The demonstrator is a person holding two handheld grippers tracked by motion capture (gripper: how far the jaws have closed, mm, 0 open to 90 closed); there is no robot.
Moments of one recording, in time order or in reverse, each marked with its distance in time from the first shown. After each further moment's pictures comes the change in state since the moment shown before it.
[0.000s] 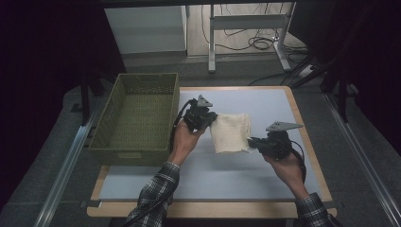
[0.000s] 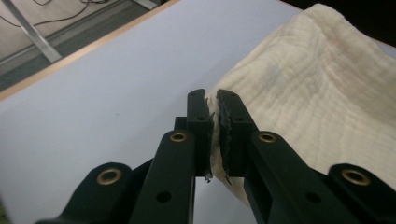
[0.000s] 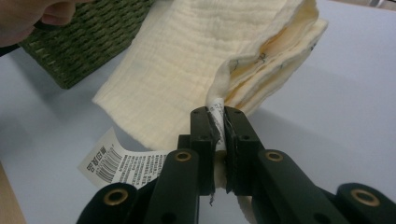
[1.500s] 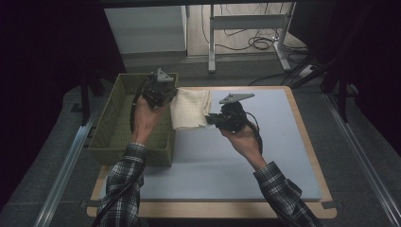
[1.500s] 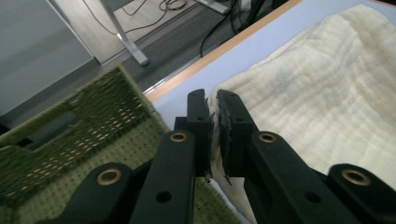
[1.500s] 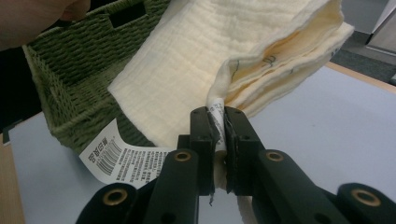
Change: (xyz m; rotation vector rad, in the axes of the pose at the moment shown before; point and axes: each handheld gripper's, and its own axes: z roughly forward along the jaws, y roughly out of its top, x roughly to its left) left arm 0.091 0.015 -0.090 0.021 0.252 0.026; right arm 0.065 0.109 0.073 -0.047 0.102 -0.088
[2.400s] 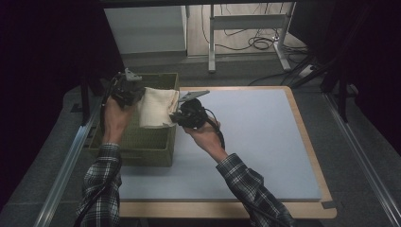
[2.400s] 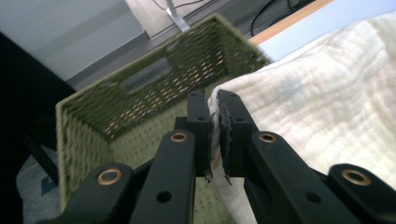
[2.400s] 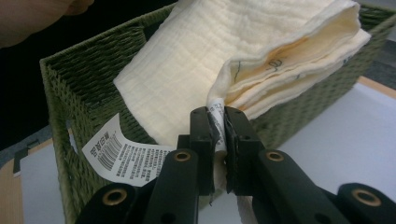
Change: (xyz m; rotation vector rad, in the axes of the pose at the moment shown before) left arm 0.068 -0.046 -0.031 0.072 0.168 -0.053; right arm 0.056 0.037 0.089 0.011 0.077 -0.045
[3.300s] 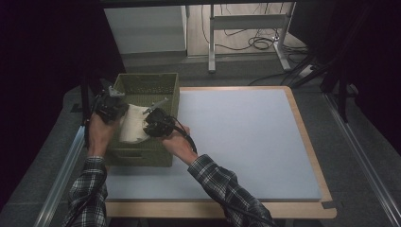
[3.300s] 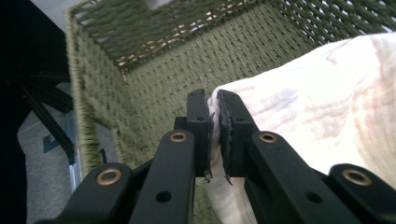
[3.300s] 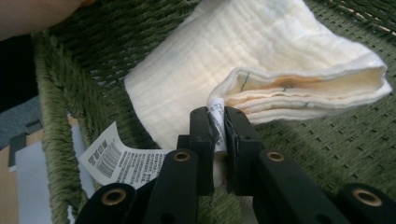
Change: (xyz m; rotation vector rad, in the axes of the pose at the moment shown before) left arm 0.031 -0.072 0.018 0.117 0.006 -0.038; right arm 0.054 0.008 0.088 0.171 0.044 -0.067
